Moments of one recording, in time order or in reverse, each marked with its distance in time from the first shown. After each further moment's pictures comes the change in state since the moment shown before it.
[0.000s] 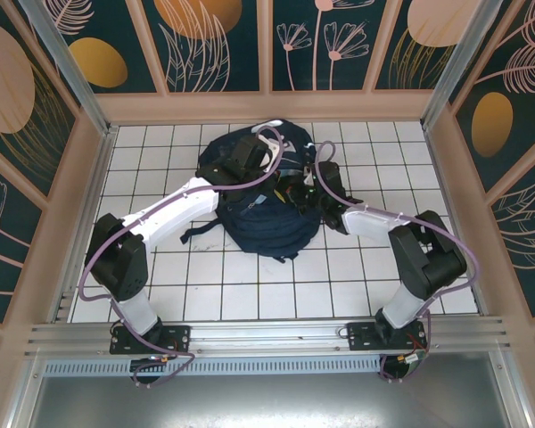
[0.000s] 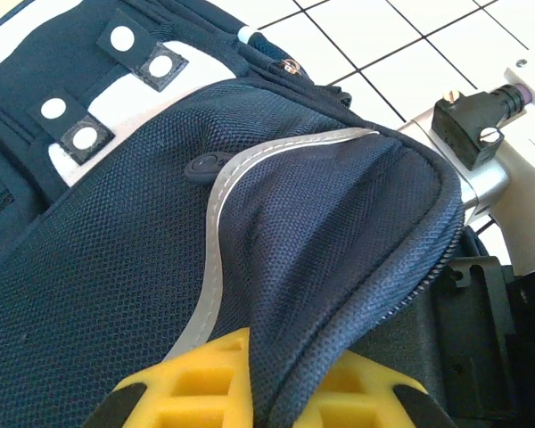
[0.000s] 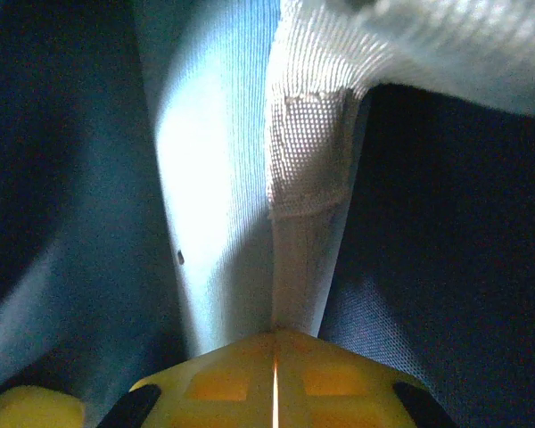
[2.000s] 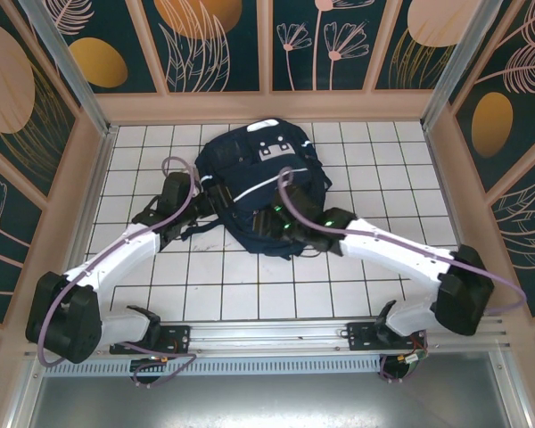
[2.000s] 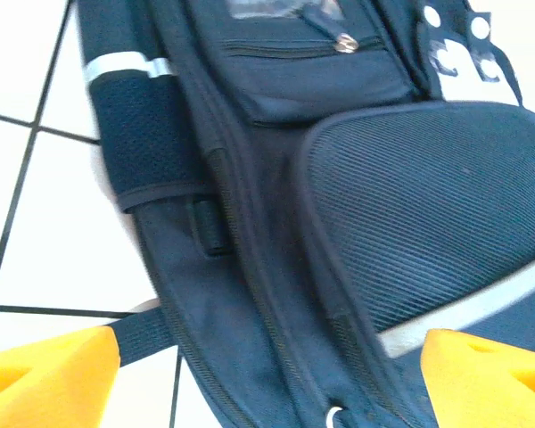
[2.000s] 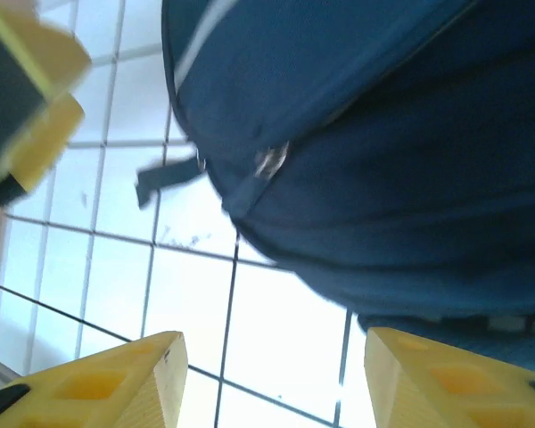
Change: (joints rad) left arm 0.309 -0.479 -0.688 0.238 0.057 -0.557; right arm 0.462 -0.227 0.217 -0.866 0.509 -0.430
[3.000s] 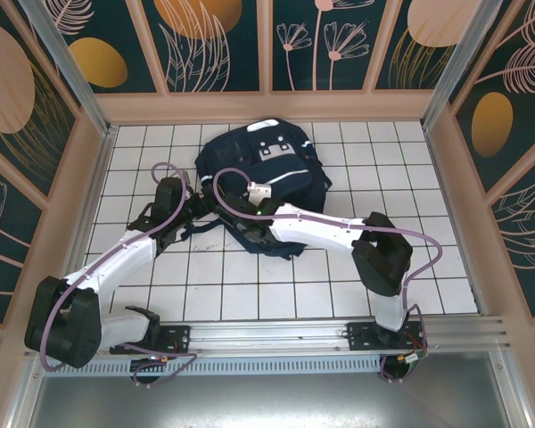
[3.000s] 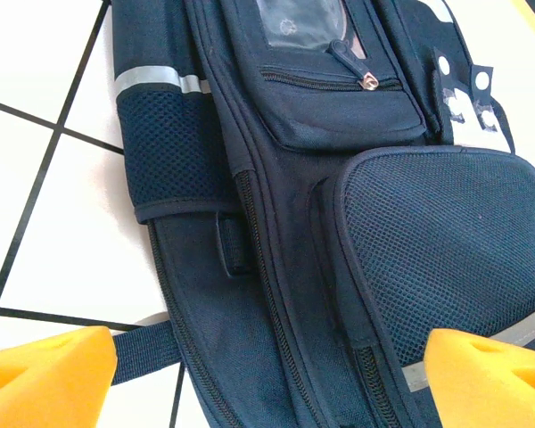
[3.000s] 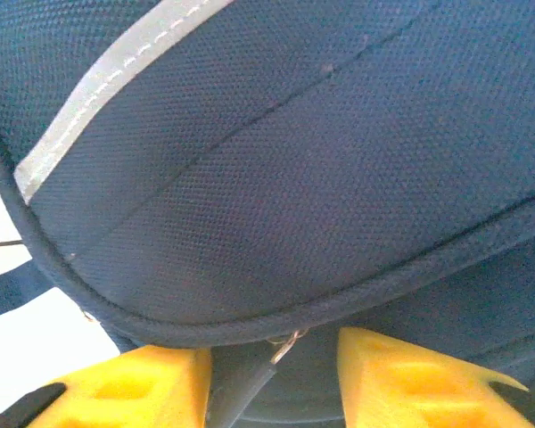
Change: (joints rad) left arm 0.041 -0.021 -0.070 0.106 0.019 -0.060; right arm 0.081 0.464 0.409 -0.275 0.417 0.151
